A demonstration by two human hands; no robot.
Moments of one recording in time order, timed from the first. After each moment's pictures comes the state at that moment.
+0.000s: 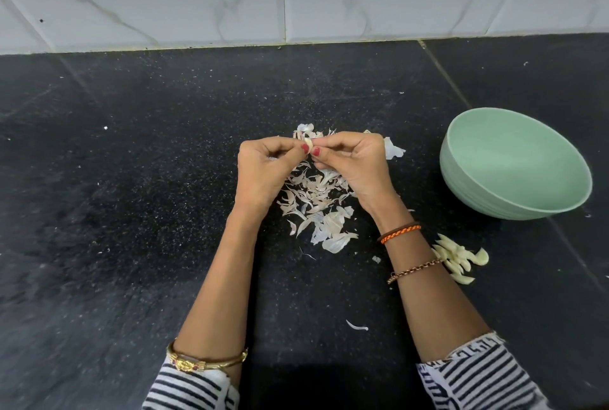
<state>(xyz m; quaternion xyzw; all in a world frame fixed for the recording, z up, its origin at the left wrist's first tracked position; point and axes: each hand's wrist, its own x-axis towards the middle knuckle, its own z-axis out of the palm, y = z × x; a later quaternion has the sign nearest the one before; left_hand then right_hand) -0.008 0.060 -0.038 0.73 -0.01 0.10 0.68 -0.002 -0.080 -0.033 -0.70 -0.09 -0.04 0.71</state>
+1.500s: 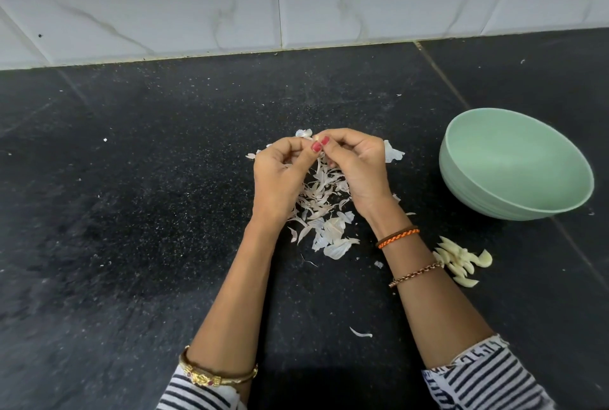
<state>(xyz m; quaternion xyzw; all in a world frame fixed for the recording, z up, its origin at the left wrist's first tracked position) -0.015 0.040 -0.031 0.69 -0.05 0.11 0.71 -0.001 -0.074 -0.032 -0.67 -0.07 -0.09 0.74</state>
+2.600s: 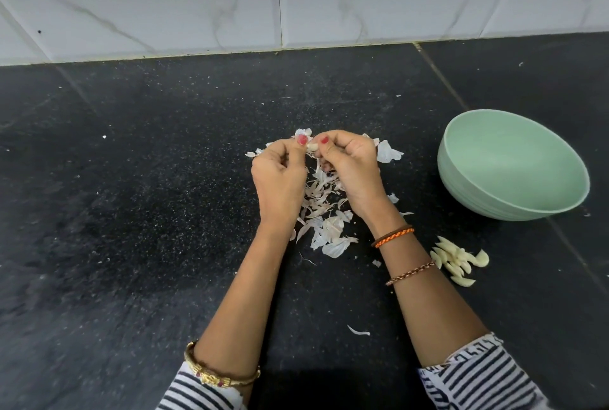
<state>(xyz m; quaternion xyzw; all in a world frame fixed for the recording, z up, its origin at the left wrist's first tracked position) -0.015 0.028 -0.040 0.71 0.03 0.20 0.67 -0.001 -0.071 -0.030 -0.70 -0.08 -0.05 0.71</state>
